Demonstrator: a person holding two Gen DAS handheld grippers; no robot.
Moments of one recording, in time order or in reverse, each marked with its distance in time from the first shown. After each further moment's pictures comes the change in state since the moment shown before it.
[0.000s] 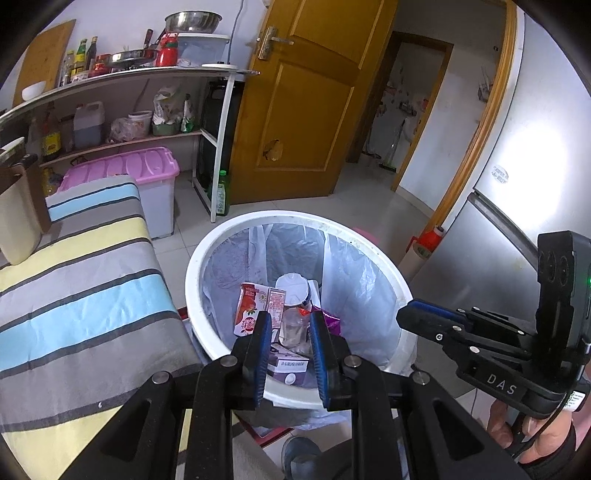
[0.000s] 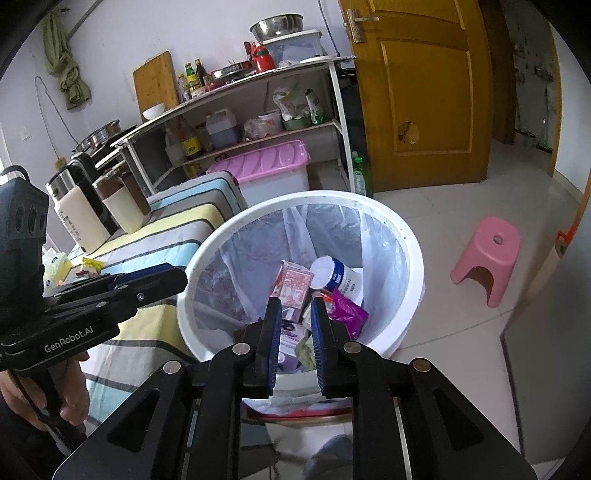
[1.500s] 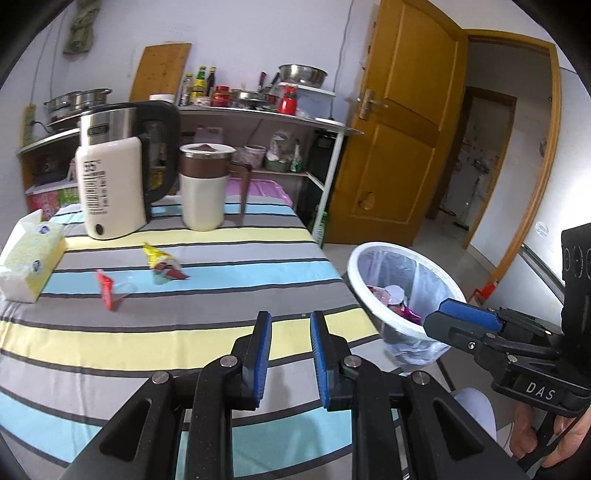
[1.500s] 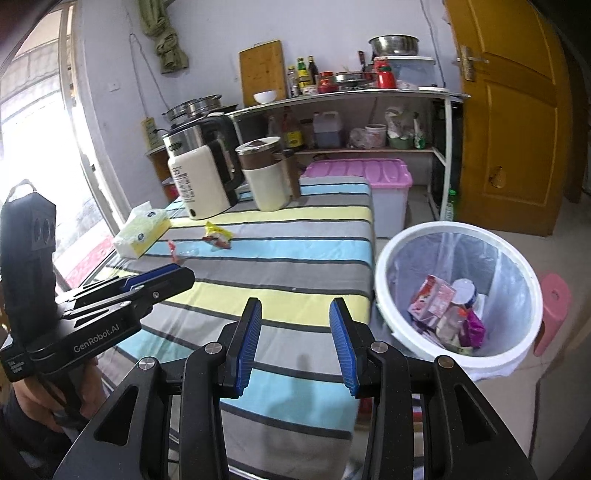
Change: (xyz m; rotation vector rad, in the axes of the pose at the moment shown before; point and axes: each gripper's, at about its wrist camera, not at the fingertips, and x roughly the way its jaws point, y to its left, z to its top) left arm -0.182 0.071 -0.082 -0.171 -0.199 0.307; right arm -0.038 0.160 -0.026 -0.244 -0.017 0.235
